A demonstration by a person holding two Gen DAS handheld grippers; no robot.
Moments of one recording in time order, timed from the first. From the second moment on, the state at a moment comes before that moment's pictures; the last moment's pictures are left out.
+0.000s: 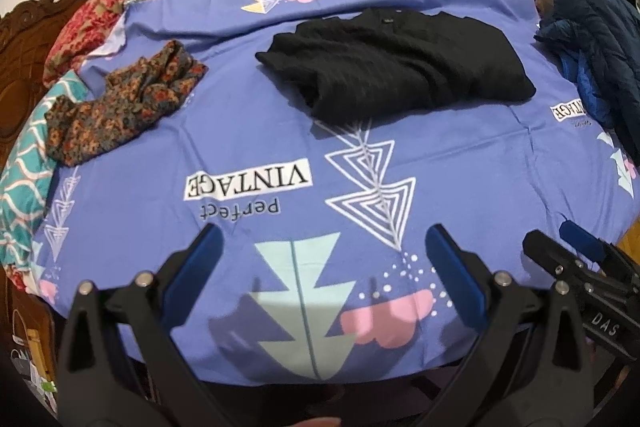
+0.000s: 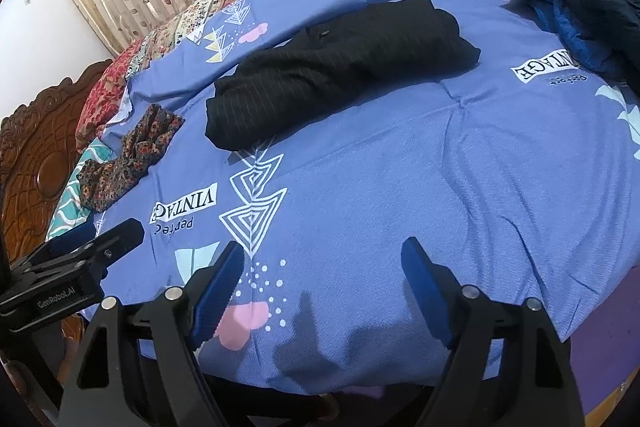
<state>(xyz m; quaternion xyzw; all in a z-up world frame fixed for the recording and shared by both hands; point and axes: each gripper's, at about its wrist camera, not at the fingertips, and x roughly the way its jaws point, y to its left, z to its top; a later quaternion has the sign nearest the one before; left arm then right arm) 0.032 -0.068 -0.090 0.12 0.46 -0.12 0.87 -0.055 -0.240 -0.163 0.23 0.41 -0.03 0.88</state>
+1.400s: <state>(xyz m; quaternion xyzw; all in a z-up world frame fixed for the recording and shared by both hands) 0.049 -0.117 -0.051 0.15 0.42 -0.14 0.88 -0.054 -0.298 -0.126 0.24 0.36 -0.07 0.90</state>
